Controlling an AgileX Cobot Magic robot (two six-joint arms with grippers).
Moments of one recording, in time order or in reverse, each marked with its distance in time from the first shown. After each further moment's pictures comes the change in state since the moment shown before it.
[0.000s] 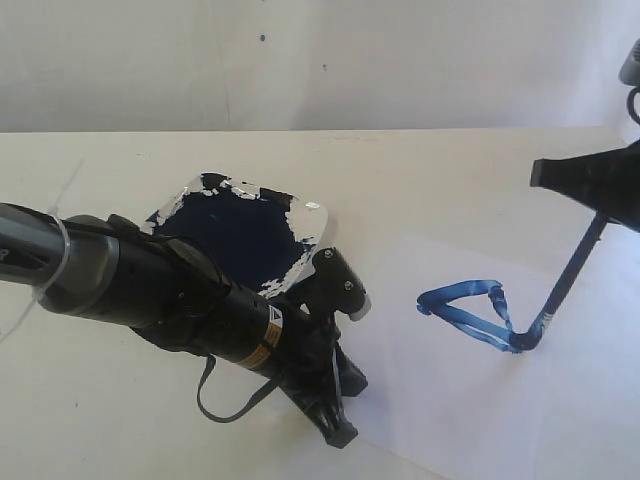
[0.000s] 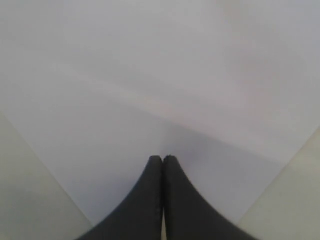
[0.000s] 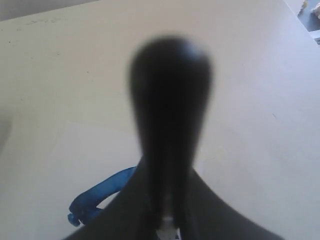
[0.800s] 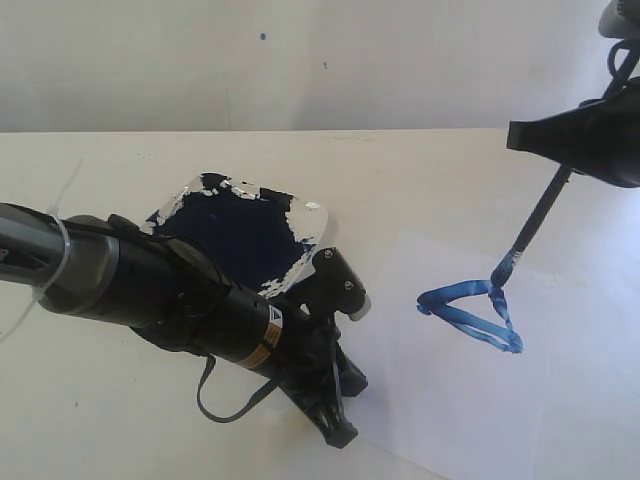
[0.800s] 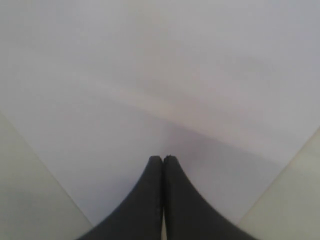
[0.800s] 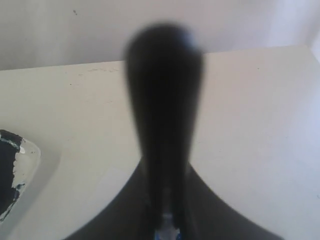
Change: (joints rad) left arm 0.000 0.000 0.000 0.000 0.000 0.000; right arm 0.000 0.018 -0.026 -0.261 -0.210 0.153
